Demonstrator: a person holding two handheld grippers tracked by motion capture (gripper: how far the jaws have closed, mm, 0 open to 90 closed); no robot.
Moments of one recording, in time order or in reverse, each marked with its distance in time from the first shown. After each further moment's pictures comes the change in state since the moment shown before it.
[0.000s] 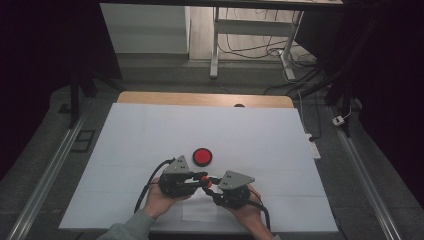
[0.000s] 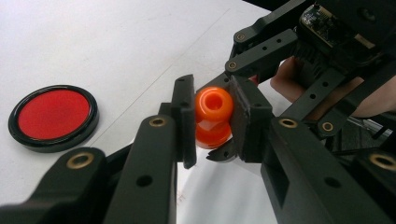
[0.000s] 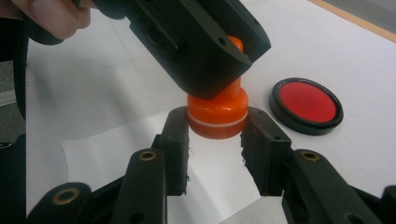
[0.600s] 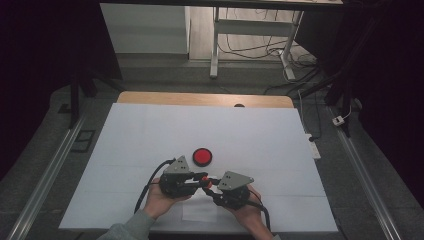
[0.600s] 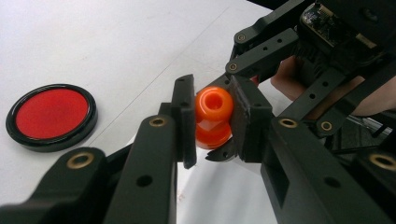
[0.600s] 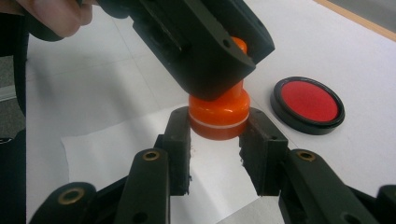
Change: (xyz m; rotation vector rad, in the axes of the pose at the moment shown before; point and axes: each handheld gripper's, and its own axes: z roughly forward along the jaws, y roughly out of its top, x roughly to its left) left arm 0.000 0.000 0.001 0.006 -0.003 0.006; right arm 0.001 0.000 0.000 0.007 0.002 -0.010
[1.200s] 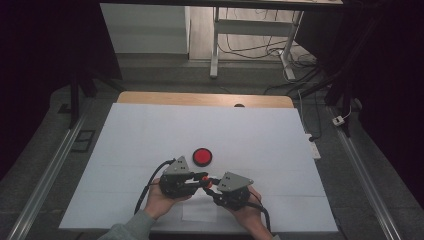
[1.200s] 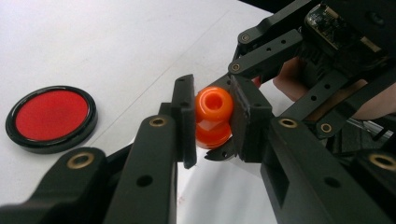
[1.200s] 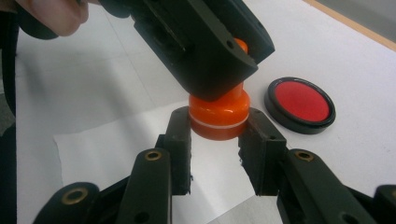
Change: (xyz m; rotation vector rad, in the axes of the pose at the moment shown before) left arm -0.001 -0.001 0.000 -0.021 0.003 -0.005; right arm 0.002 0.001 -0.002 0.005 -0.031 -0.023
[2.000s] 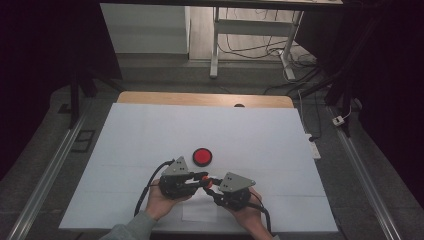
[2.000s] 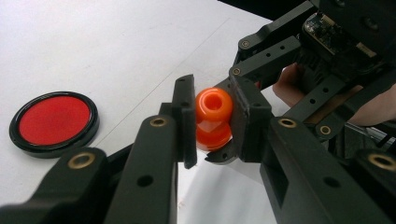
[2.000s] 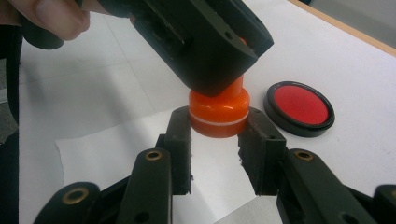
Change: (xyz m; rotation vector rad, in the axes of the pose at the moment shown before) left arm -0.002 -0.002 -0.001 -0.030 0.010 0.001; right arm 0.000 -0.003 -0.001 -0.033 0.001 0.012
